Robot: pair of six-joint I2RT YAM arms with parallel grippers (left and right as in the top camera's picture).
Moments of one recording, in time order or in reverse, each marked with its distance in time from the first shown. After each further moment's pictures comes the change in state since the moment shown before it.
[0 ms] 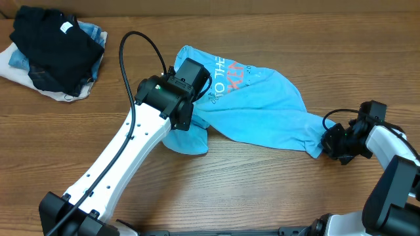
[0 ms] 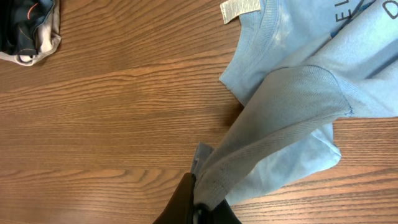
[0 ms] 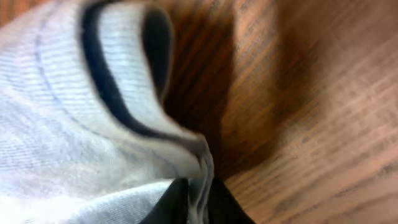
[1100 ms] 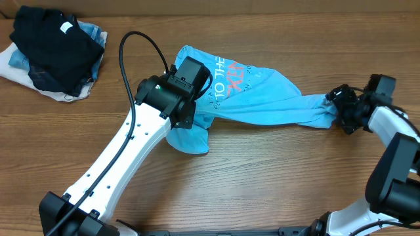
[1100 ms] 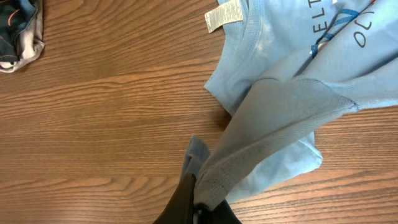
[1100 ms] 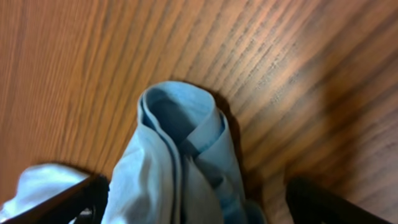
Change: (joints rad) left arm 0.000 0.001 0.000 0.038 0.042 0.000; right arm 0.007 0.163 0.208 0.324 0.023 0.118
